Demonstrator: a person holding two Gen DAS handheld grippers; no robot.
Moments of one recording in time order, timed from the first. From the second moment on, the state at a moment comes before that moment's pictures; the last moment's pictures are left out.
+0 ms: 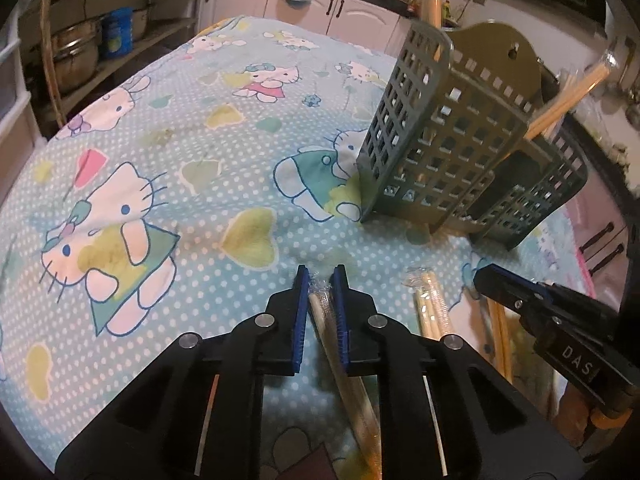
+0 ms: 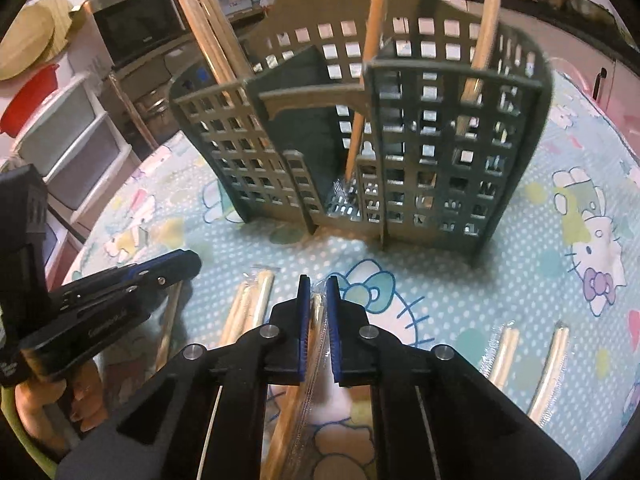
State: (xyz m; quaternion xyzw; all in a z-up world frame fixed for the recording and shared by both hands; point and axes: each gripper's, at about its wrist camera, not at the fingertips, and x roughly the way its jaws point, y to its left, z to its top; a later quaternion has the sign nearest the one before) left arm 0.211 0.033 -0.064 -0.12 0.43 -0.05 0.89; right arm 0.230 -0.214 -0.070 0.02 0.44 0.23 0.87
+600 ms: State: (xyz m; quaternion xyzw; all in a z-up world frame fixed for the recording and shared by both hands) left arm 0.183 0.032 0.007 -0.14 0.35 -0.08 0.92; right arm 0.193 -0.245 0.008 0.04 0.32 0.24 0.92
